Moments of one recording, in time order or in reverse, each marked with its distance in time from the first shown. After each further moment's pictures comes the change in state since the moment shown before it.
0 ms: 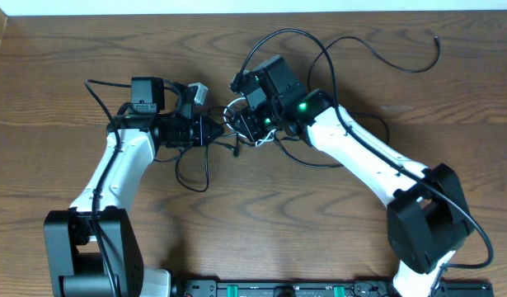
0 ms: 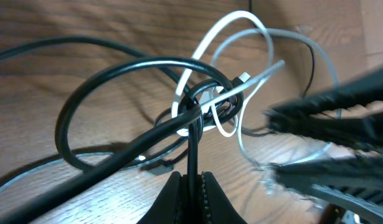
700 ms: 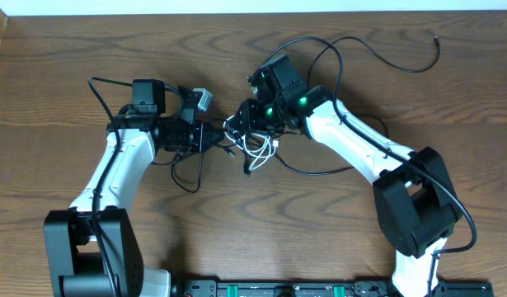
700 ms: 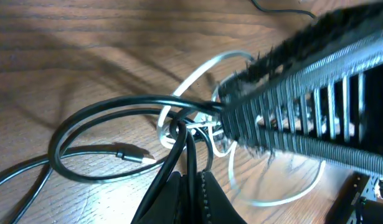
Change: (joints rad) left arm 0.000 0.001 0.000 -0.063 -0.003 0.151; right arm -0.048 0.090 0.001 0.023 -0.161 0.515
